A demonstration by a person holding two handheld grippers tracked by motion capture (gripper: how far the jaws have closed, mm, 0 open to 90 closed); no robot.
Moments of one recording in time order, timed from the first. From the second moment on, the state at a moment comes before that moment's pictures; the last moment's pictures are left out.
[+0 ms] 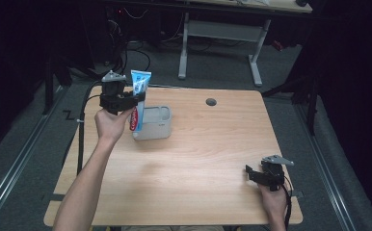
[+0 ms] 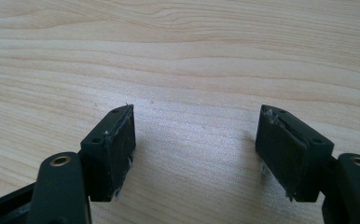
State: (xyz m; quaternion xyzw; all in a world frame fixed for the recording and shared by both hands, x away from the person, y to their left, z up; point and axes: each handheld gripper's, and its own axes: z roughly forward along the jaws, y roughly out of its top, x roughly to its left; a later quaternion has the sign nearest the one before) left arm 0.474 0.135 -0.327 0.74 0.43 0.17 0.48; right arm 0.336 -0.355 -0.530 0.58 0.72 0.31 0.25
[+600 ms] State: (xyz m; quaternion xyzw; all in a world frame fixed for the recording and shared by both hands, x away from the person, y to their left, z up) left arm 0.499 0.134 -0.321 0.71 0.46 0.21 0.50; right arm 0.336 -0.355 -0.530 0.57 0.72 0.31 0.25
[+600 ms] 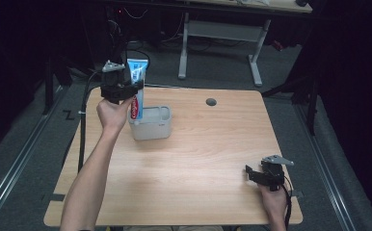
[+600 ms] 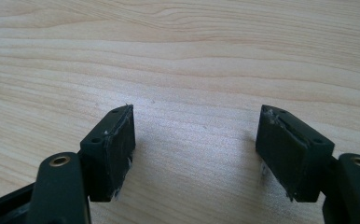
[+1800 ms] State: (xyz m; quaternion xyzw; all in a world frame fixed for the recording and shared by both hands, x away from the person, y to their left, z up) left arm 0.541 0.090 -0.341 0.71 0.47 0.22 0.47; right arm 0.336 -0.354 -0.530 0.57 0.72 0.30 0.25
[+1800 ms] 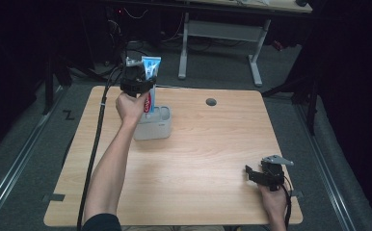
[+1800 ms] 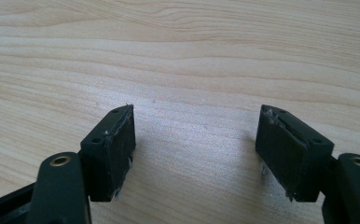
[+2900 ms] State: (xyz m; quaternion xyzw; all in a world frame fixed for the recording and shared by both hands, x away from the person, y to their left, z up) left arm 0.539 0.080 -0.372 0.75 0.42 0.23 0.45; right arm 0.336 -0.354 -0.530 0.57 0.72 0.30 0.25
